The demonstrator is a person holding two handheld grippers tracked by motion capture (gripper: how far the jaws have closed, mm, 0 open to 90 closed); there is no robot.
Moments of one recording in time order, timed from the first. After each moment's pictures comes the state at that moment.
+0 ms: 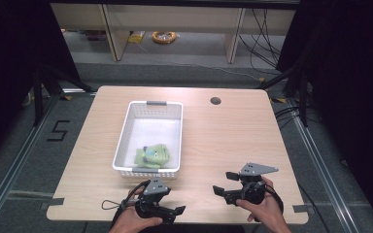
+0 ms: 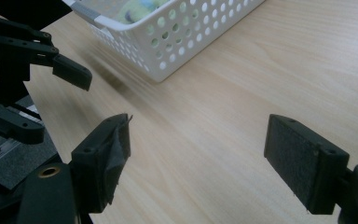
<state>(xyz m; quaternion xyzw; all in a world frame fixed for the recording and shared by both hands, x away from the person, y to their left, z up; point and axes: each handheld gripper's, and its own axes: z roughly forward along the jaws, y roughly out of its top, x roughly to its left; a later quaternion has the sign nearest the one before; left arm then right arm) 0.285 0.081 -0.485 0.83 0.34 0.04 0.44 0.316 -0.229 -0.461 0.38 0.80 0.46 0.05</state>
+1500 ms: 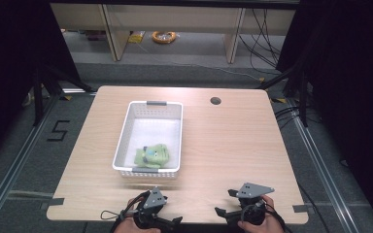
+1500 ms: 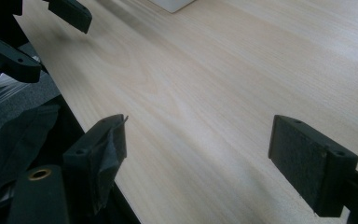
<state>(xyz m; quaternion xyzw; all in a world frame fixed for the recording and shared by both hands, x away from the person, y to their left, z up) 0.267 0.085 -0.510 0.84 0.33 0.05 0.43 0.280 -0.233 -0.495 0.34 0.84 0.41 0.08</state>
